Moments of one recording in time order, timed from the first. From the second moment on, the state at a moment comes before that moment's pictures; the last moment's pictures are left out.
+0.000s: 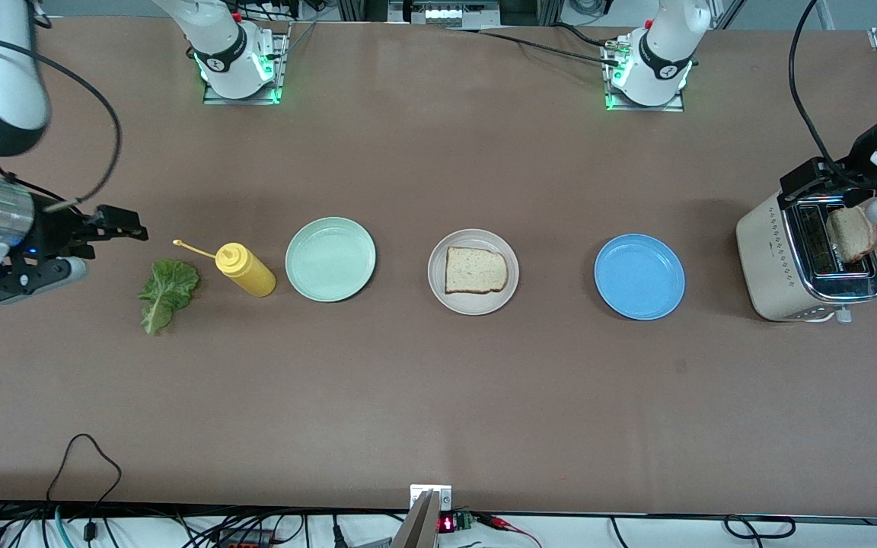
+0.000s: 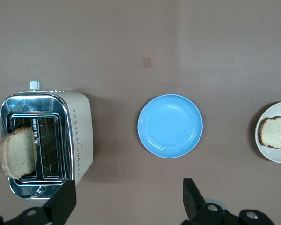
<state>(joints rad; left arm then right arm) 0.03 0.00 -0.02 -1.65 0.00 1.64 -0.04 0.03 0.28 -0.01 -1.51 0.05 1.62 -0.22</state>
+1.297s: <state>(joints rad) 0.03 0.00 -0.02 -1.66 0.00 1.64 -0.04 -0.01 0.48 -0.11 -1.96 -0.09 2.39 0.20</state>
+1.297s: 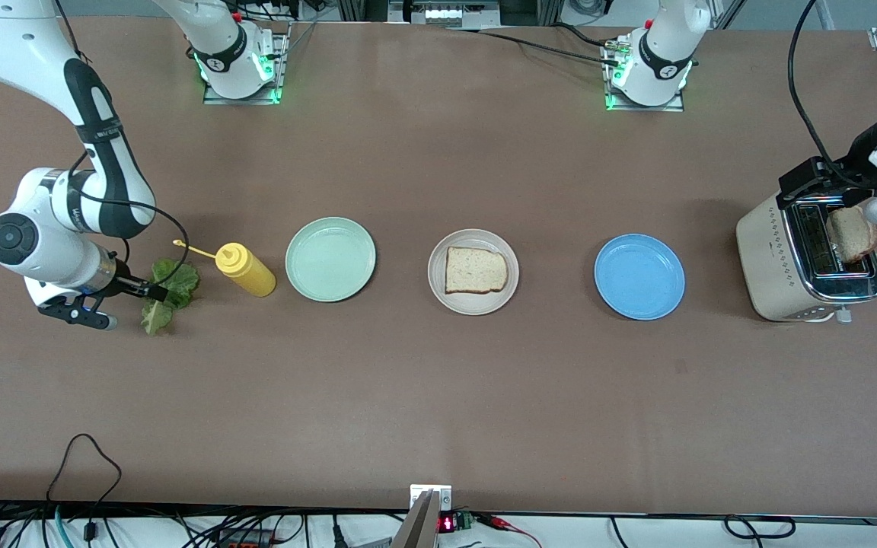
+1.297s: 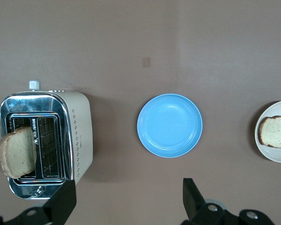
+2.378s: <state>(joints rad) 0.03 0.00 -0.02 -1.66 0.00 1.64 -0.04 -0.02 0.57 -0.11 -1.96 -0.17 2.54 0.17</state>
